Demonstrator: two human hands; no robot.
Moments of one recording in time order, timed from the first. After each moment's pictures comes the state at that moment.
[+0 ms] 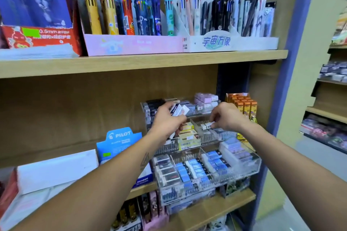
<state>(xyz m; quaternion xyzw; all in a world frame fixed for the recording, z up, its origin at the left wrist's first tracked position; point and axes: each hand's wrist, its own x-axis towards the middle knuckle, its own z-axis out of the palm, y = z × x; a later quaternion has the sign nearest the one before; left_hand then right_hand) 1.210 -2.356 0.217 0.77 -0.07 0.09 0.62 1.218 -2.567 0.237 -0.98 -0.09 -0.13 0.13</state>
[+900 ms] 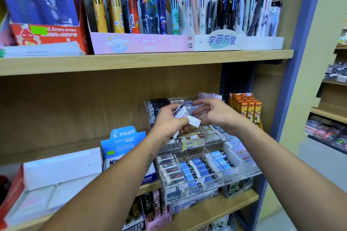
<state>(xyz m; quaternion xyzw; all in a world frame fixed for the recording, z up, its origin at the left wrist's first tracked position) 1.200 -2.353 0.216 0.73 -0.11 0.08 0.67 1.198 -2.523 0.248 -0.87 -0.11 -0.04 0.48</state>
